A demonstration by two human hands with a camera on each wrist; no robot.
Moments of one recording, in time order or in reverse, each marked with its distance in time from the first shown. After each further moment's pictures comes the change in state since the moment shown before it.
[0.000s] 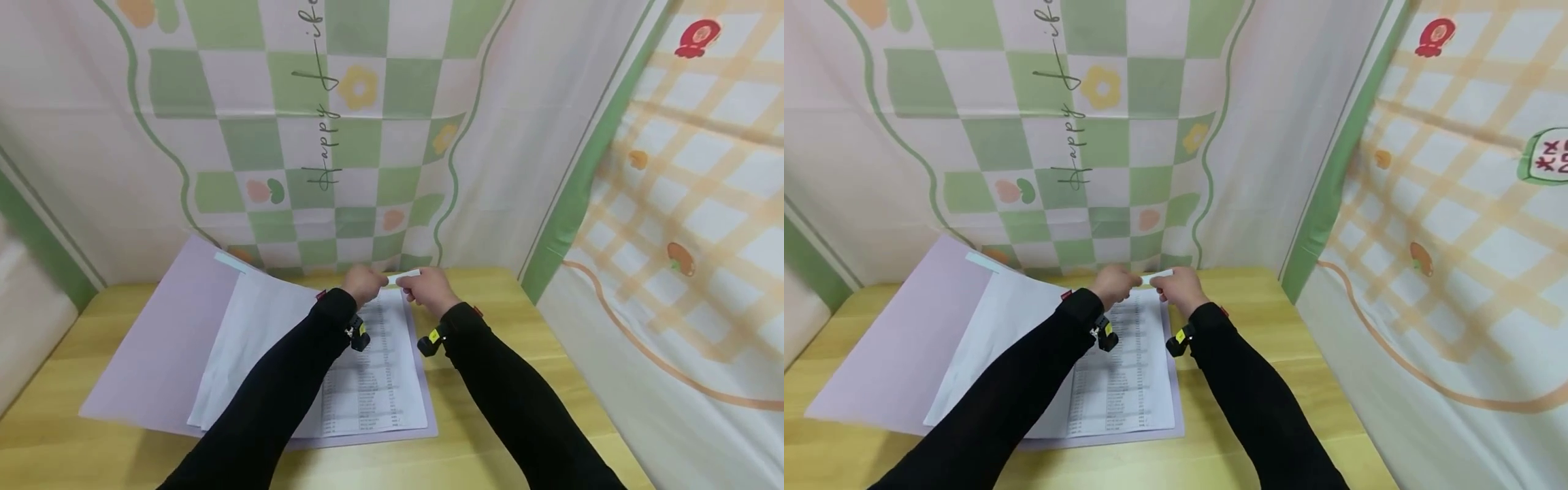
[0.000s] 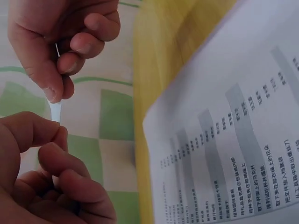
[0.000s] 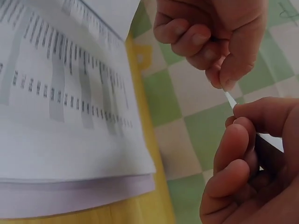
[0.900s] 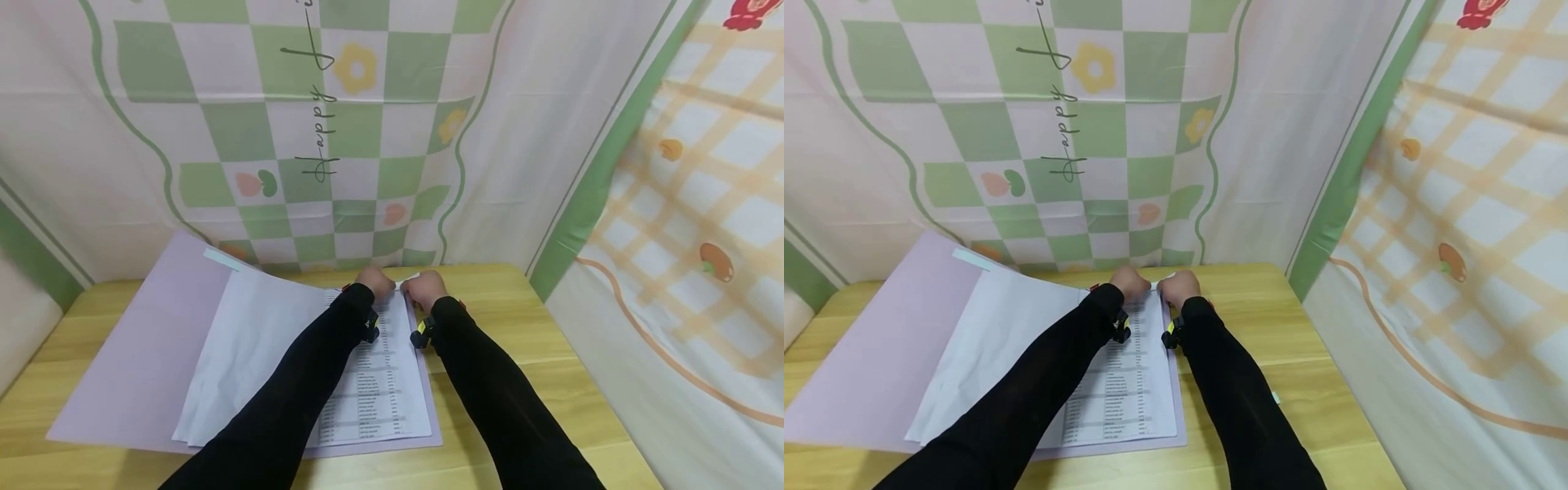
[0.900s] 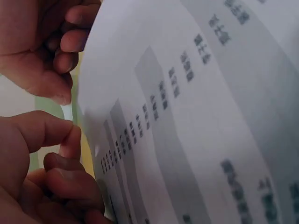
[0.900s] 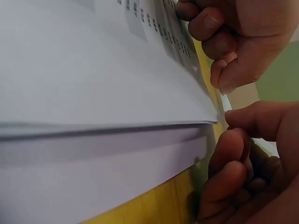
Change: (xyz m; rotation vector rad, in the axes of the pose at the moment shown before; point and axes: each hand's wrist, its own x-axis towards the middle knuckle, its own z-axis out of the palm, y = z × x) left_hand 0.079 -0.034 0.036 0.374 -0.057 -0.018; right_hand 0.060 0.040 0.029 -0.062 0.059 0.223
